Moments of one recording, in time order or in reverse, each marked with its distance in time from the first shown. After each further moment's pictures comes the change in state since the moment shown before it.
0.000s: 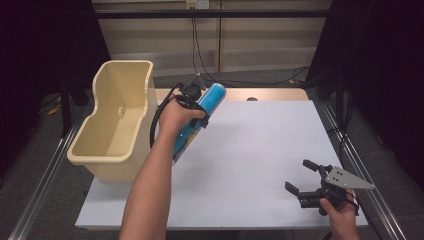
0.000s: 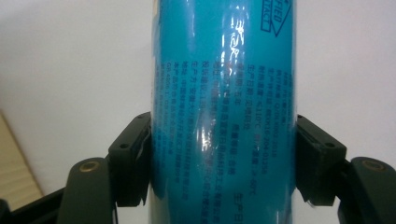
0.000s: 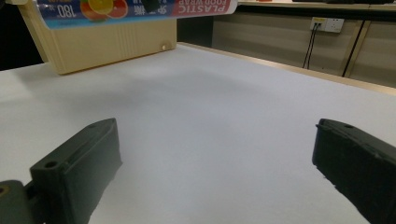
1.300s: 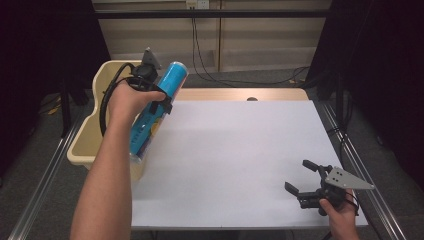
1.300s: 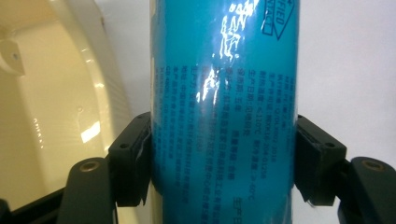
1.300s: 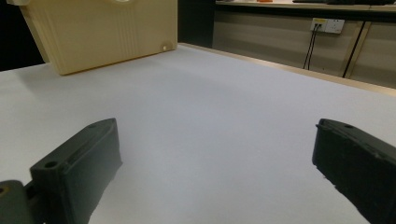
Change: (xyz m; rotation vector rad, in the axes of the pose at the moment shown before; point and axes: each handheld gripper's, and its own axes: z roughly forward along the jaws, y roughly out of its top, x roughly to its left) left arm 0.055 -0.040 -0.105 -0.043 0.058 -0.193; right arm 0.001 0.000 0.000 0.001 0.004 -0.003
